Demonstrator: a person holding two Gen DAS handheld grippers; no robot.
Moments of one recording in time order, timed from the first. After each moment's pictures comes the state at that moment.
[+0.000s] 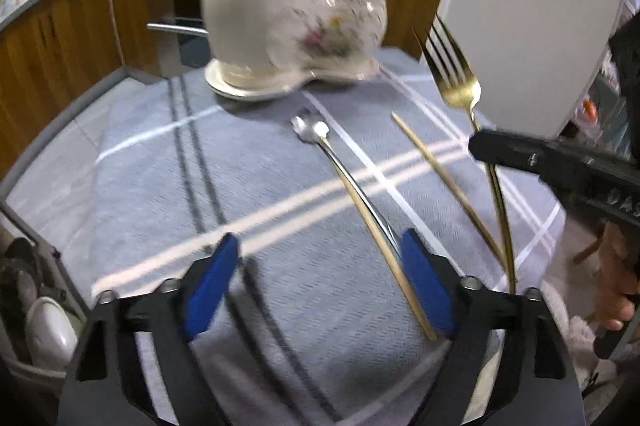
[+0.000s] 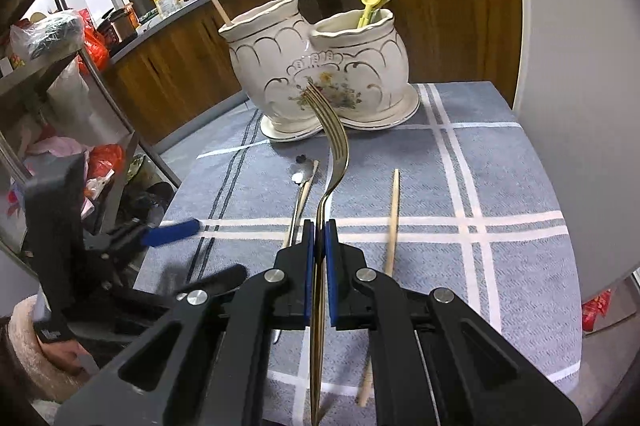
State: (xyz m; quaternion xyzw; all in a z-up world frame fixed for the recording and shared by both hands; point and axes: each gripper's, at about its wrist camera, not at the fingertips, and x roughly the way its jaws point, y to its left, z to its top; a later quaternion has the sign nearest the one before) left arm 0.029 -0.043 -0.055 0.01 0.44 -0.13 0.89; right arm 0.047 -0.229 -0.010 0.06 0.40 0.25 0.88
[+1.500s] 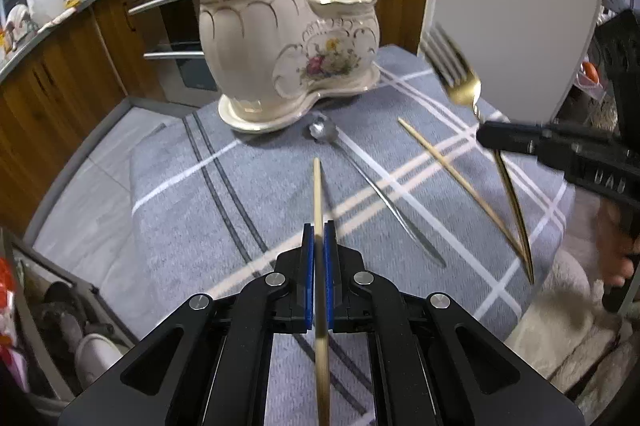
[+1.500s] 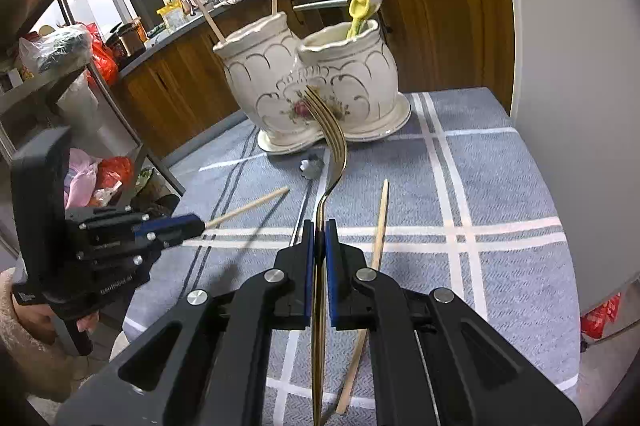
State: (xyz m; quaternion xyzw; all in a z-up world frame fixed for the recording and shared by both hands) left arm 0.036 -0.035 -0.022 0.09 0.44 -0.14 0.88; right arm 0.047 -0.245 -0.008 0.08 0.37 0.26 0.89
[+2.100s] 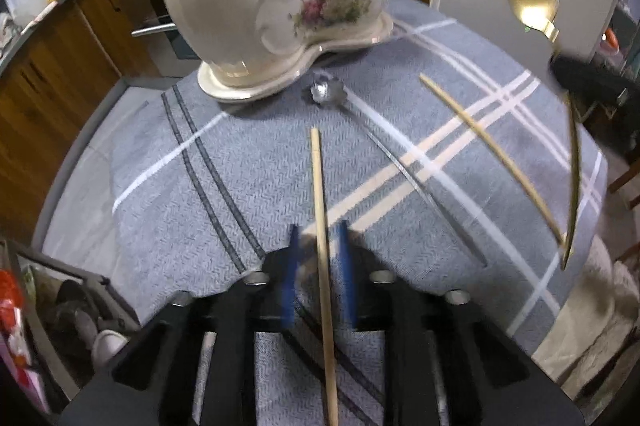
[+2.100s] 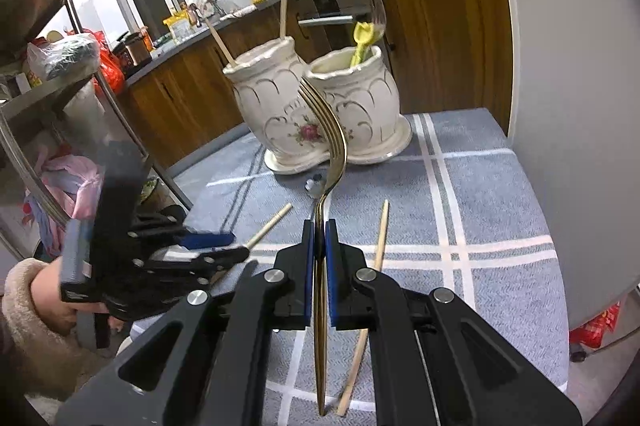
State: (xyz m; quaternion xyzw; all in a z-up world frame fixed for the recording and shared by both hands) left arm 0.068 -0.044 -0.052 0.13 0.50 -0.13 0.85; right arm 0.042 -0.250 0.008 0.08 0.34 0.27 0.90
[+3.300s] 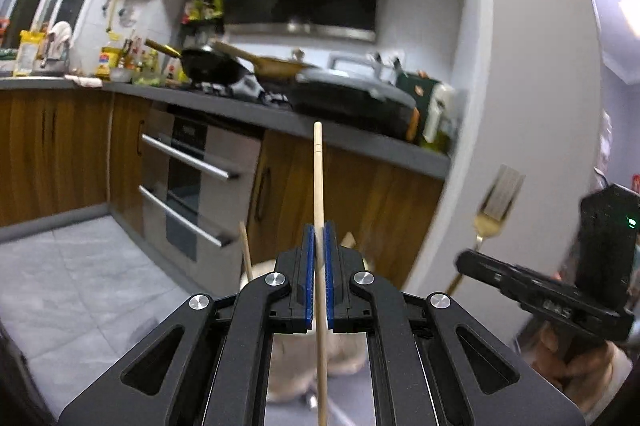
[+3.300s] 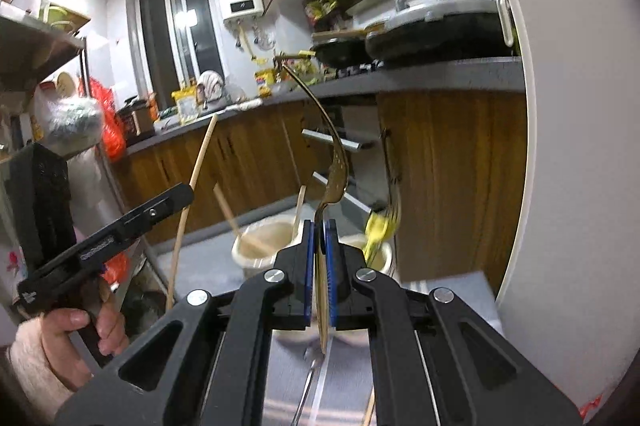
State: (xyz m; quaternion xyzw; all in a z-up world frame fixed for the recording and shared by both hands) left arm 0.106 0.011 0.113 -0.10 0.12 -0.17 0.97; right arm 0.106 -0.237 0.111 0.08 0.17 0.24 0.95
